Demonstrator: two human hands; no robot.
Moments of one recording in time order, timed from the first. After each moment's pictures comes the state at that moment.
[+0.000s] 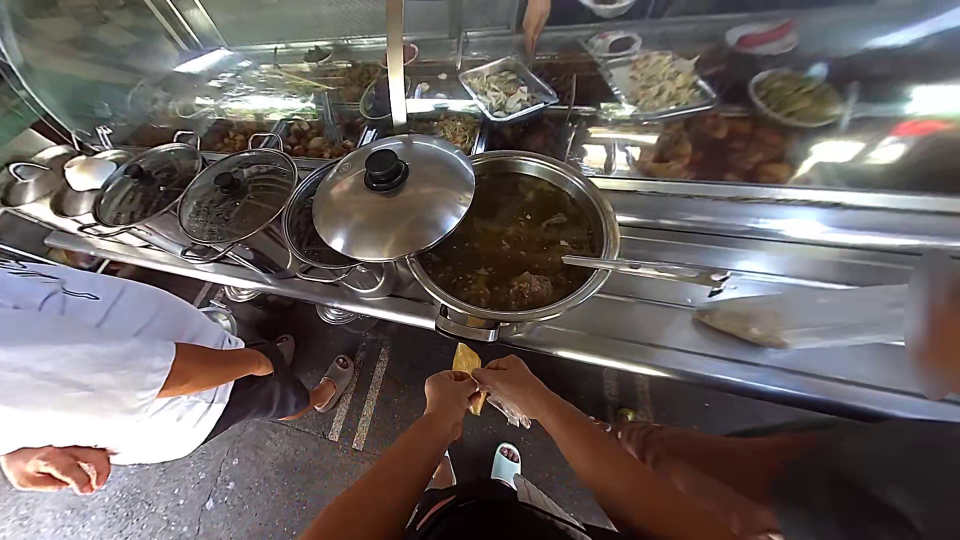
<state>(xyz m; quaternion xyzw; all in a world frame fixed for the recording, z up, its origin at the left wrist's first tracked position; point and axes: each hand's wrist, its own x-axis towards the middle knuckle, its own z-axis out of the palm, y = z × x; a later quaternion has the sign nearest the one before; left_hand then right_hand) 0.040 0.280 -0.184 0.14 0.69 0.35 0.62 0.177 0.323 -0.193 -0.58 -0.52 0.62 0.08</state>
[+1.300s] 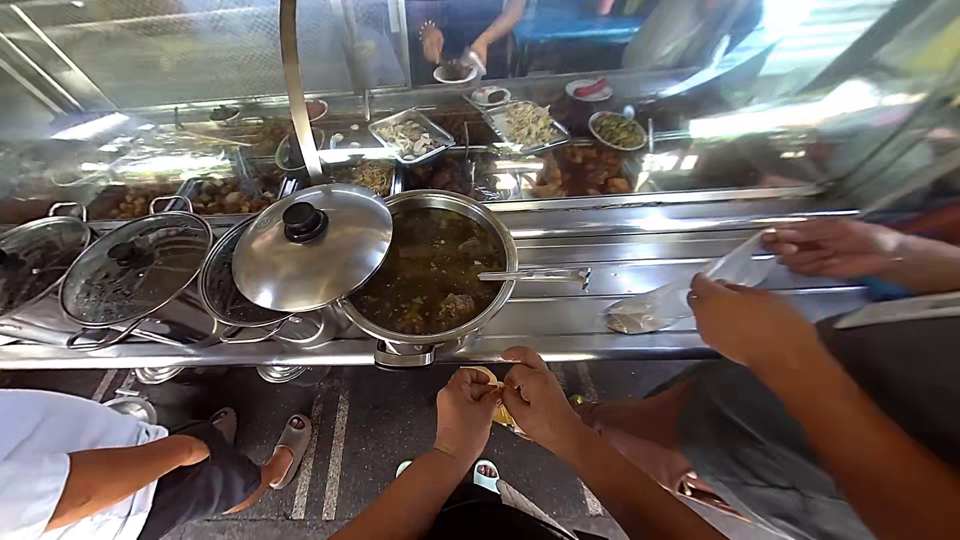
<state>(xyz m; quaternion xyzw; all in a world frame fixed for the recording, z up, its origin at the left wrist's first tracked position) 0.111 0.276 -0.117 0.44 0.55 0.34 0.62 0.262 0.272 -0.110 -0.64 -0.66 0.34 0.19</state>
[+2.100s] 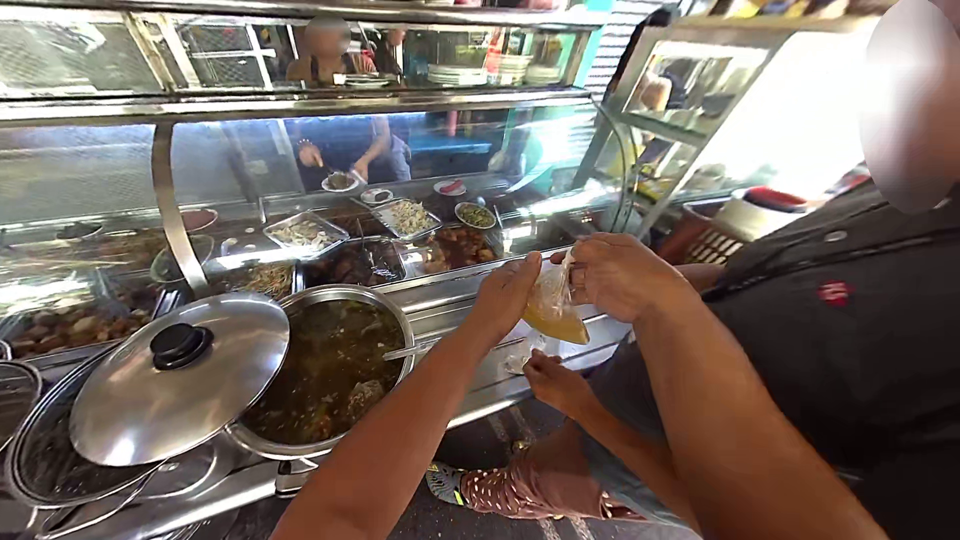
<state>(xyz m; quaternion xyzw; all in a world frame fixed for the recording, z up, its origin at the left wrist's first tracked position) 0.295 0.403 0.061 0.71 0.23 0.31 0.59 0.419 0.320 0.132 -0.71 -0.35 0.33 0.52</state>
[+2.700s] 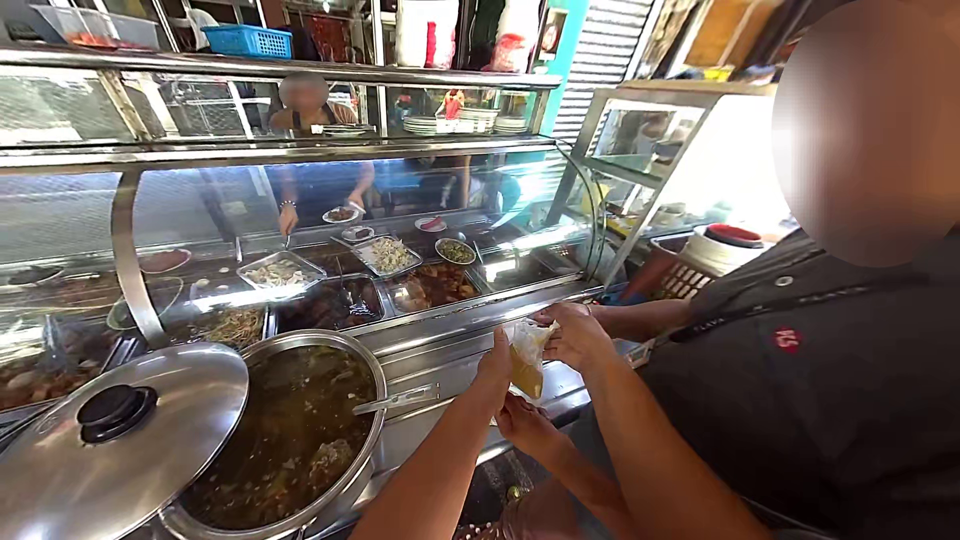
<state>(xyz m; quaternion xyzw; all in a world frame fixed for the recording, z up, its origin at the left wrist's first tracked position) 0.377 0.405 -0.025 0.52 0.38 0.18 0.74 0.478 0.341 0.056 -0.70 -0.12 0.35 0.60</state>
